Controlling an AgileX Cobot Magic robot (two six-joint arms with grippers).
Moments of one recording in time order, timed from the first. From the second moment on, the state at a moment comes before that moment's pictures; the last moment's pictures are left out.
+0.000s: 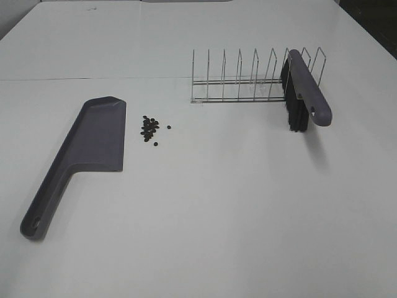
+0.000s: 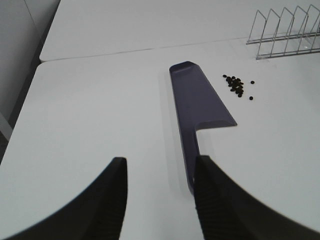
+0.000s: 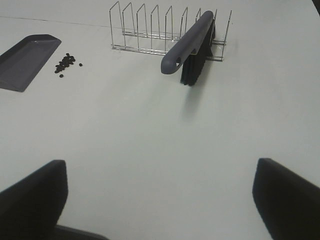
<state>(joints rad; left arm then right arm) -0.08 0.11 -0.52 -0.08 0.92 0.08 0.06 -0.01 -0.51 0.09 1.06 -0.12</state>
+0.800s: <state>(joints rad) -0.08 1.27 -0.82 -0.26 0.69 0.06 0.06 -0.01 -0.51 0.09 1.06 -0.12</state>
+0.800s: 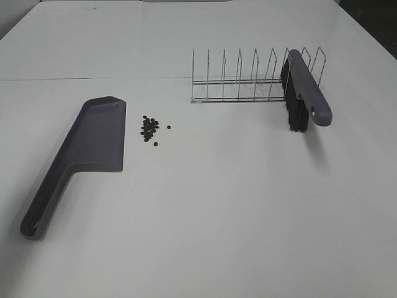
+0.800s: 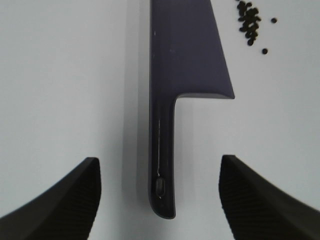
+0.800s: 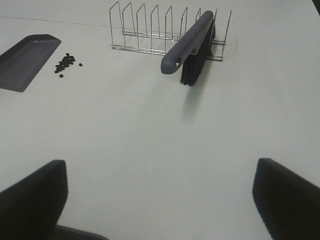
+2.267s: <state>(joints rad) -0.27 2.04 -1.10 -0.08 0.69 -0.13 0.06 -0.01 -0.51 0.09 1.06 -0.12</state>
